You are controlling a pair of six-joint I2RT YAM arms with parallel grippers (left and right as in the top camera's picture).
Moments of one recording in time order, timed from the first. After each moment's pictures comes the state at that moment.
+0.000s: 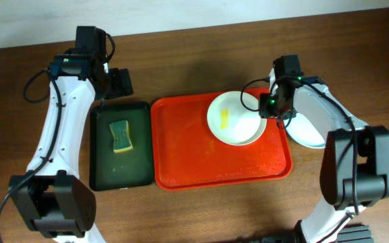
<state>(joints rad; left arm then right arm) -0.13 1.92 1.83 -1.11 -0.12 -0.24 -0.01 1.86 1.24 -0.71 -0.09 0.16</state>
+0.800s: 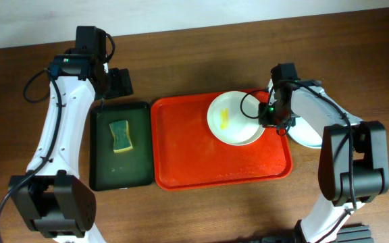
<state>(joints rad) -0.13 1.92 1.83 -1.11 -0.12 -0.24 -0.01 1.89 1.20 -0.75 -0.09 0.18</state>
